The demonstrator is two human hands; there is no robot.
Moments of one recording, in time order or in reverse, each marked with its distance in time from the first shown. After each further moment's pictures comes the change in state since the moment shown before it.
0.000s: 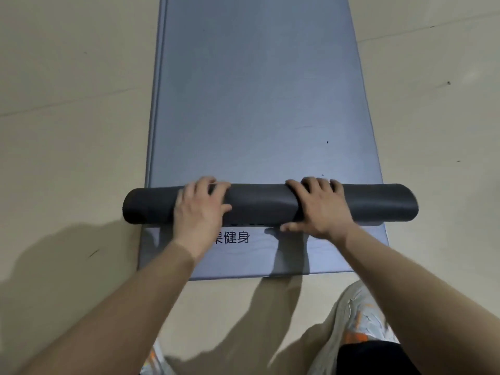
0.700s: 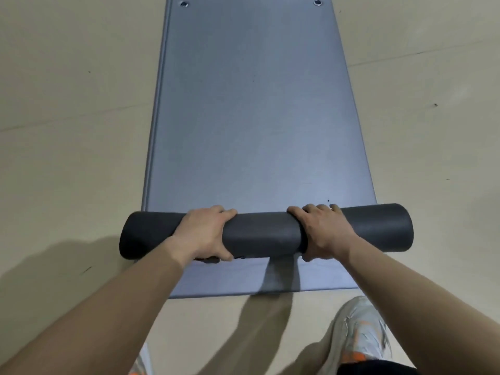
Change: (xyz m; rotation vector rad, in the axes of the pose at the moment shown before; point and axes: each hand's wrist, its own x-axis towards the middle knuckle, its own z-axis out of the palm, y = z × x) left_hand 0.028 -0.004 -0.004 -0.006 -0.475 0.177; right_hand -0.007 0.005 -0.016 -0.074 -0.196 -0.021
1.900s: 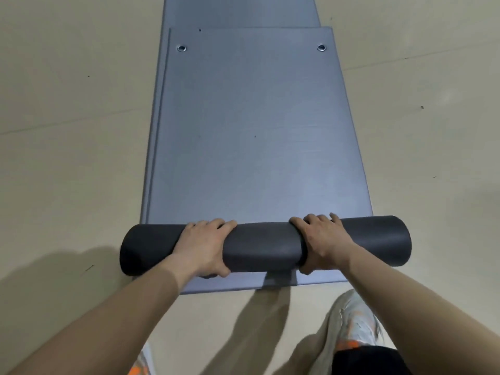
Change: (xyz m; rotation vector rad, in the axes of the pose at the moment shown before) left_hand -0.033 0.015 0.017 0.112 -0.023 -0.008; right_hand -0.031 -0.007 0.011 0.051 -0.081 0.022
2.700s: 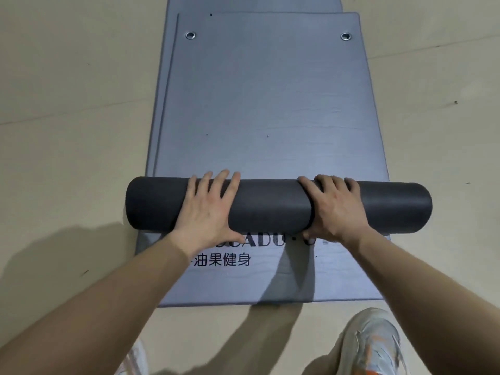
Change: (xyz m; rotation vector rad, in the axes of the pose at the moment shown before) left_hand 0.059 -0.024 -0.026 0.132 0.299 -0.096; right_hand 0.065 0.018 -0.029 -0.068 0.346 0.079
